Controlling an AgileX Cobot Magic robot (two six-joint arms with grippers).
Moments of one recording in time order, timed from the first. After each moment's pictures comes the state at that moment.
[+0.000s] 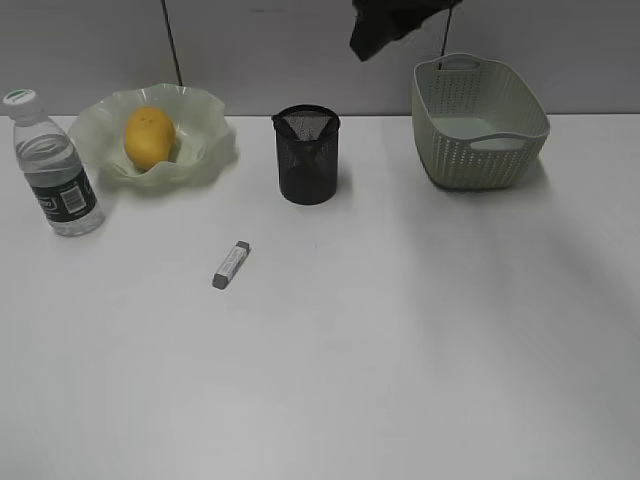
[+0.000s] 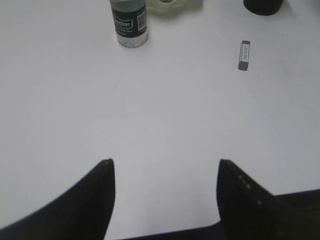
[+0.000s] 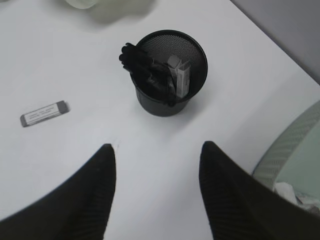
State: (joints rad) left arm -0.16 0.16 -0.53 -0.01 1.07 -0.03; right arm 0.45 2.01 -1.94 0.21 0.99 -0.45
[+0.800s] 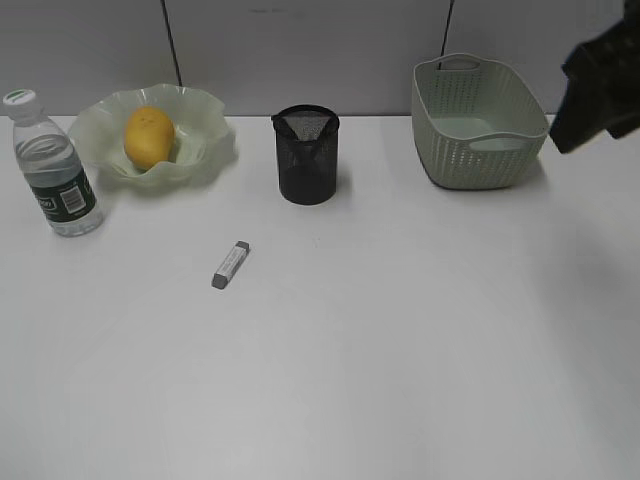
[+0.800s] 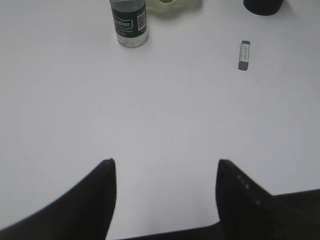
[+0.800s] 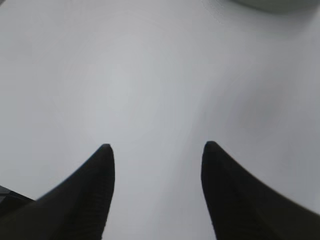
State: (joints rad) left arm -0.16 0.16 -0.53 -0.01 1.07 -0.03; right arm 0.26 1.52 -1.33 0.11 1.09 -0.17
